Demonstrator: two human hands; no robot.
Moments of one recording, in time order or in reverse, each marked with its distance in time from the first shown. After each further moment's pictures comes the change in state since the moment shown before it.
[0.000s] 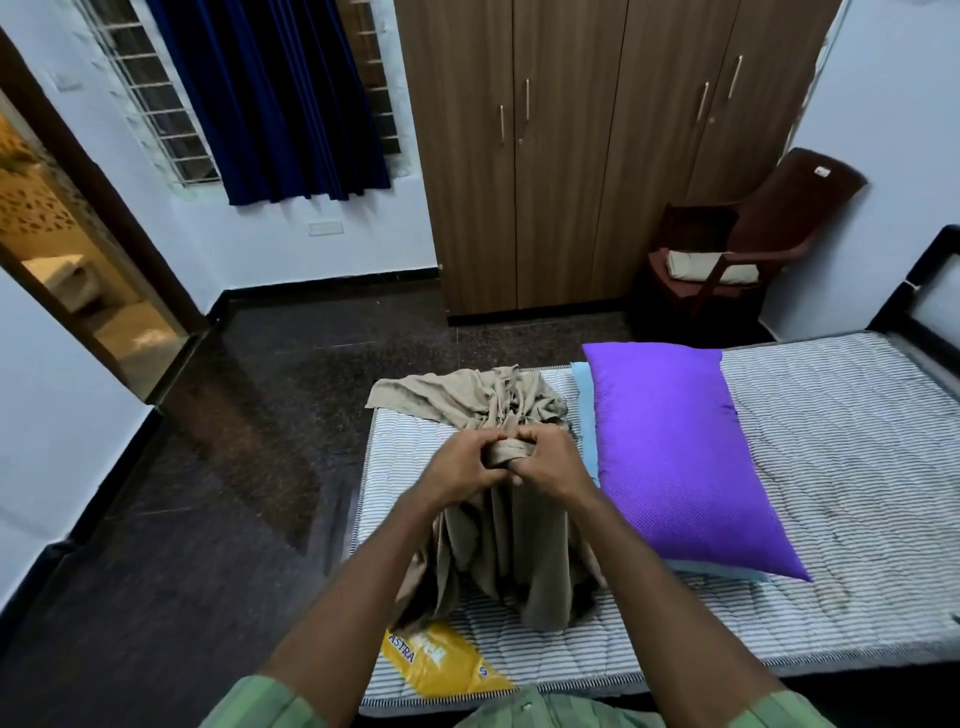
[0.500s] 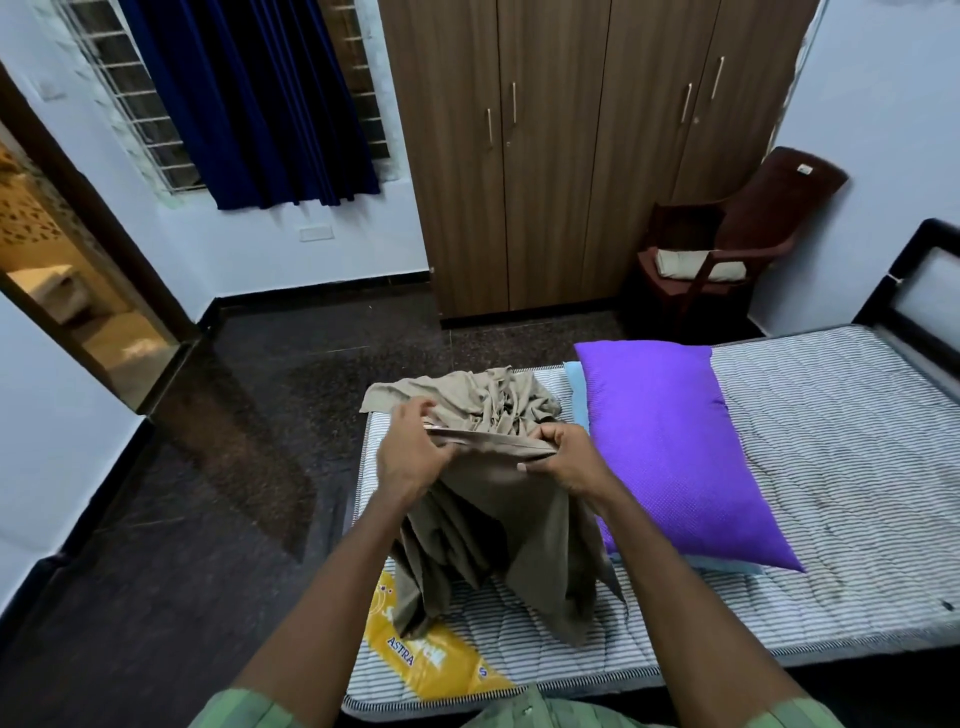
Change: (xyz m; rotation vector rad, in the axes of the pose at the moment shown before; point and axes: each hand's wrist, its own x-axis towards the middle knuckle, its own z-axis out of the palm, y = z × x) left_hand -0.017 -0.007 -0.032 0.127 0.411 -0.333; right_hand -0.007 0.031 -0.030 0.258 -0.084 0.119
